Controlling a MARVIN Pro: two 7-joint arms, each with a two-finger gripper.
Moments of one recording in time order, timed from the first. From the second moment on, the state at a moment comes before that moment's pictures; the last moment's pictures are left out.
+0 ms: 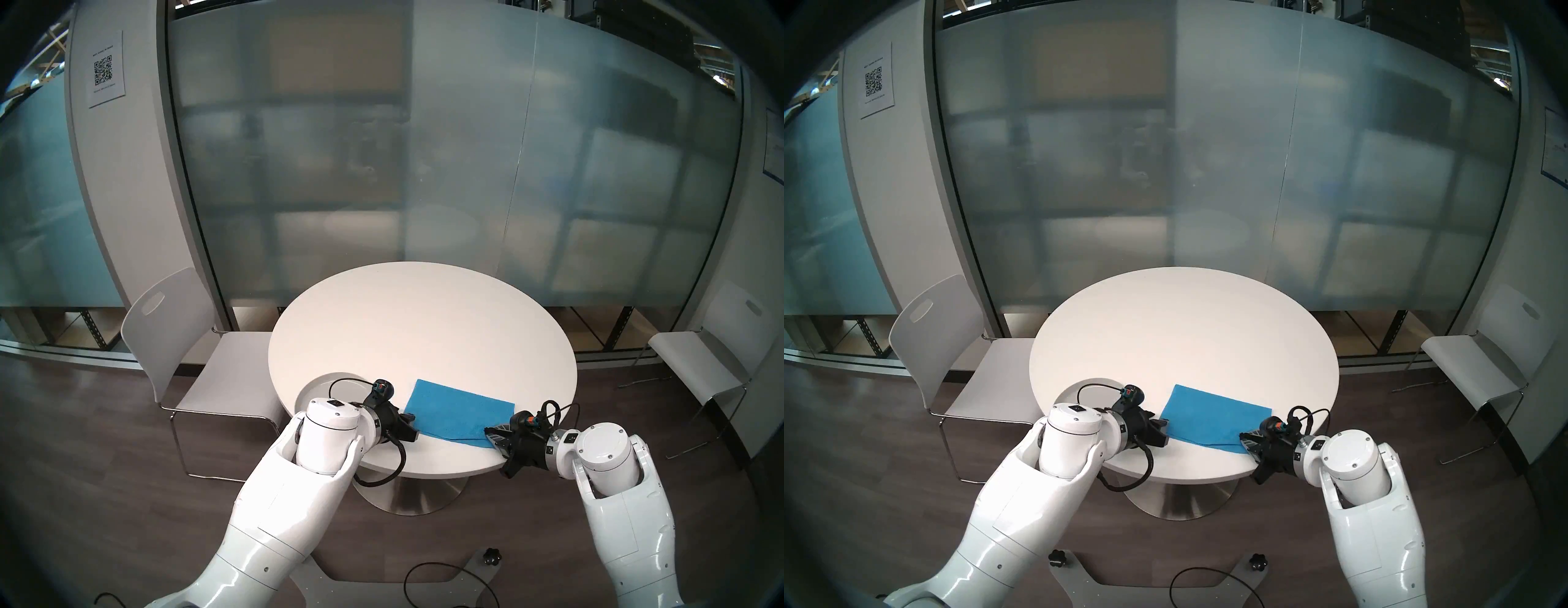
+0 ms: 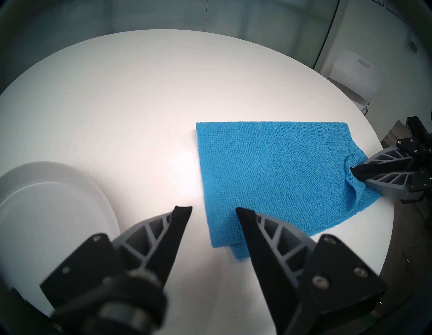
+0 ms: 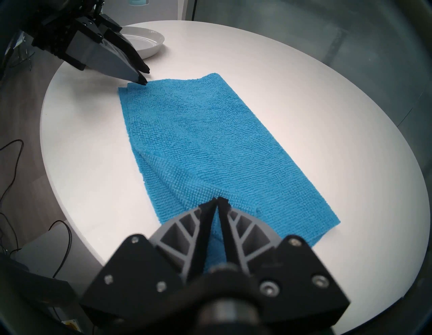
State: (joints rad) left arm 1.52 -1.46 -1.21 -1.62 -0.10 0.74 -0.23; right arm -1.75 -1.29 1.70 -1.74 -0.40 0.28 0.91
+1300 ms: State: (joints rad) left arm 1.49 -1.47 -1.18 -1.57 -0.11 0.71 -0.22; right arm -1.73 -1.30 1.69 -1.72 -0.40 0.28 0.91
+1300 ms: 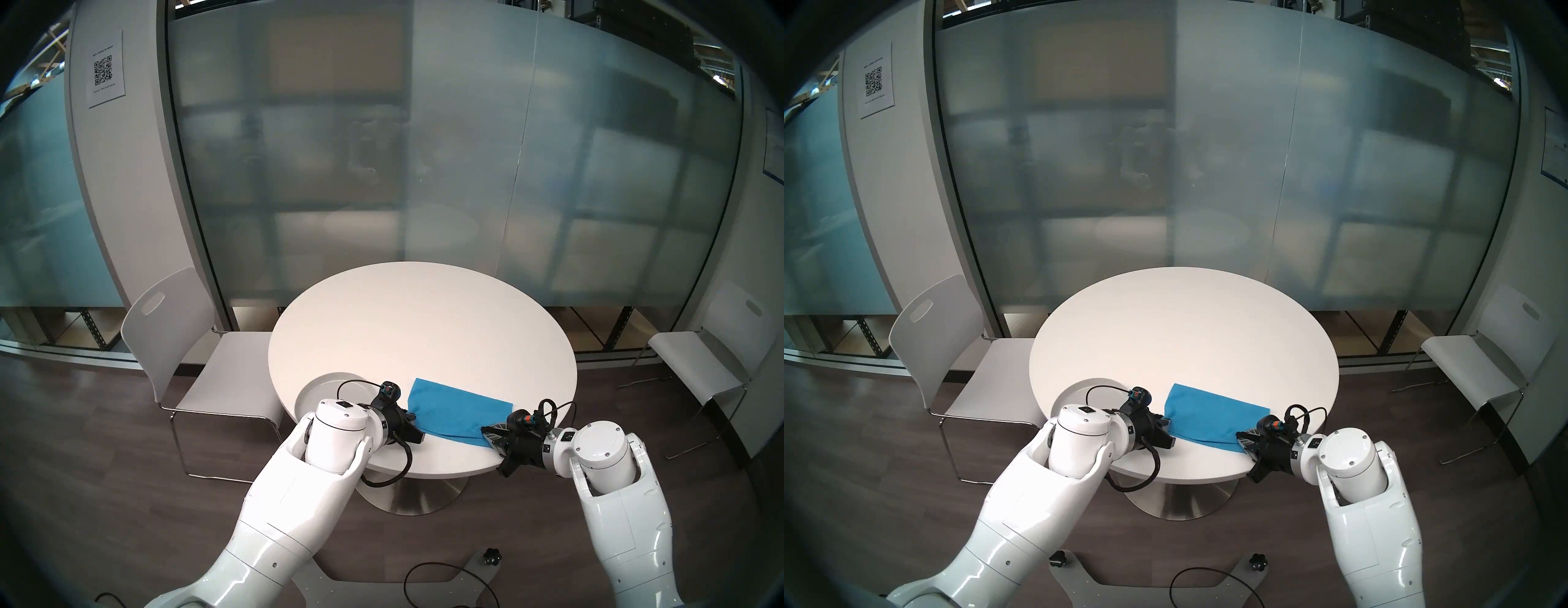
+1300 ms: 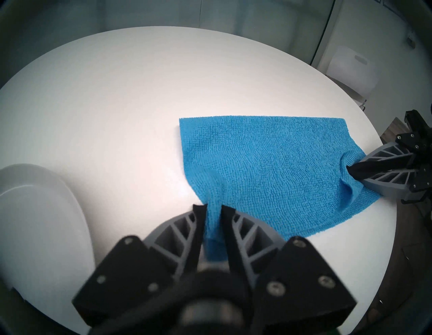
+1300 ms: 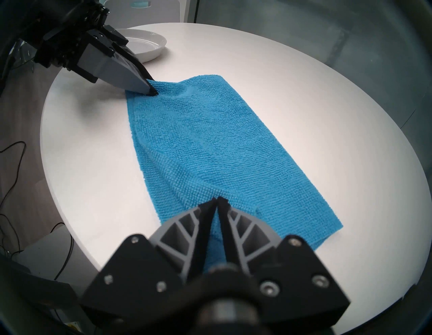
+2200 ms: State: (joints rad) left arm 1.48 -1.43 -1.16 -1.58 -0.06 0.66 -0.21; right arm -1.71 -1.31 1.66 -1.70 -0.40 0.26 0.92
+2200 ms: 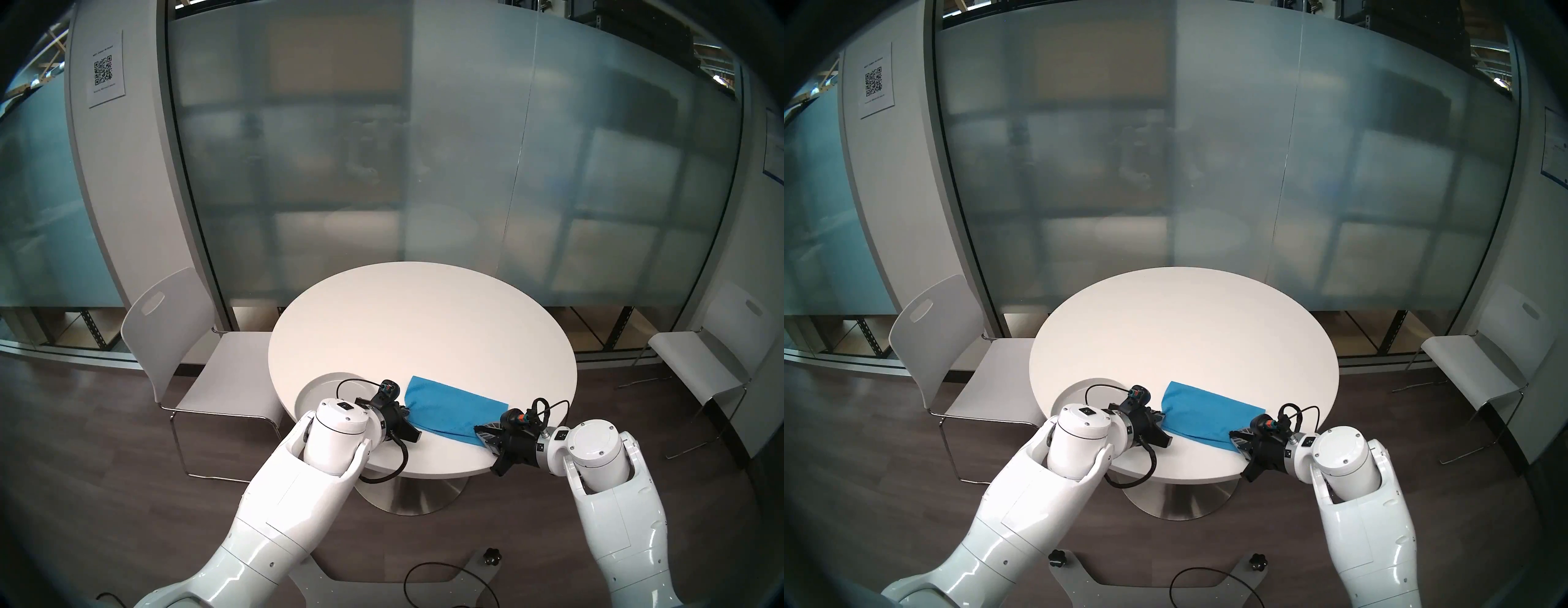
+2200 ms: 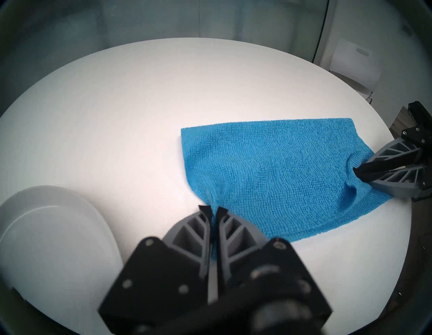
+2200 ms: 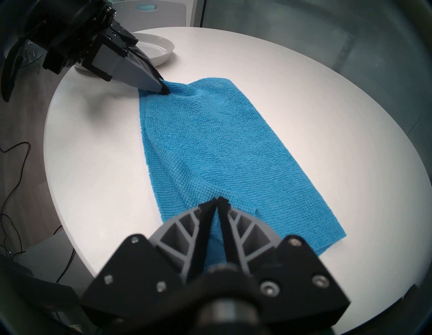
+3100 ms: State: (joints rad) left arm 1.46 -1.40 -1.20 -1.64 -0.08 0.66 -0.26; right arm -1.63 -1.36 1.58 -1.63 -0.44 0.25 0.90
